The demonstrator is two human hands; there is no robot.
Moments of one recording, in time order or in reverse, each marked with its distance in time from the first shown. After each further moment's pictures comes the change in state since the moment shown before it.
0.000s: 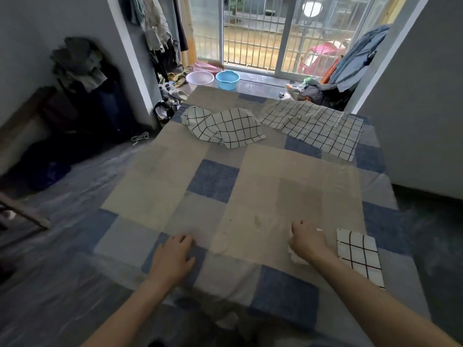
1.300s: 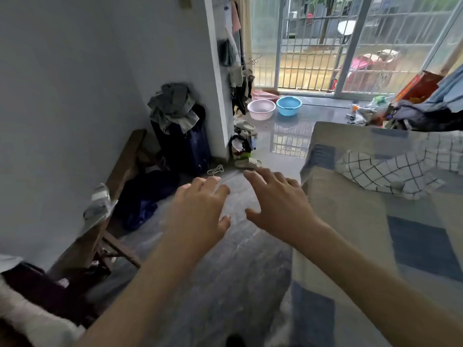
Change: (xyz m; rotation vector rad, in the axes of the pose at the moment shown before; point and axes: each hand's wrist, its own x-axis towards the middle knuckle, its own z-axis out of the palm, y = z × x) left_hand 0.074 -0.434 -0.385 0.383 0.373 0.143; right_hand 0.016 -0.713 -0.168 0.035 0.404 -0.549
